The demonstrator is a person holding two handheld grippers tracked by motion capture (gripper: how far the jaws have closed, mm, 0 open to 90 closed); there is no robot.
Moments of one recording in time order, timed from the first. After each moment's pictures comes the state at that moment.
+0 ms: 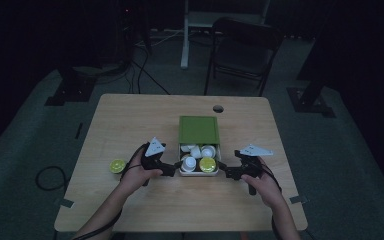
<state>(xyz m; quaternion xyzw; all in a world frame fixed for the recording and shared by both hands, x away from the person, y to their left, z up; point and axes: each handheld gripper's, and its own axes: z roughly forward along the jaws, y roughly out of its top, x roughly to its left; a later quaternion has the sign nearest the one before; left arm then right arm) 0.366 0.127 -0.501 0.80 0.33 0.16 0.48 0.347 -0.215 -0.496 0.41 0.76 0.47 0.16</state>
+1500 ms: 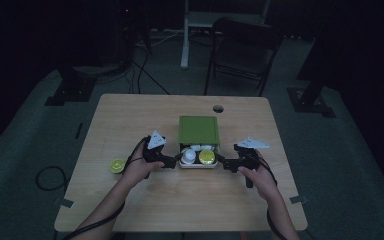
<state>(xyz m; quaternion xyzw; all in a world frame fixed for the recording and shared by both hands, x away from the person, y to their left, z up) 0.390 0.125 -0.499 0.79 0.34 0.19 0.47 0.371 -0.210 -0.497 0.44 0.76 0.46 0.17</state>
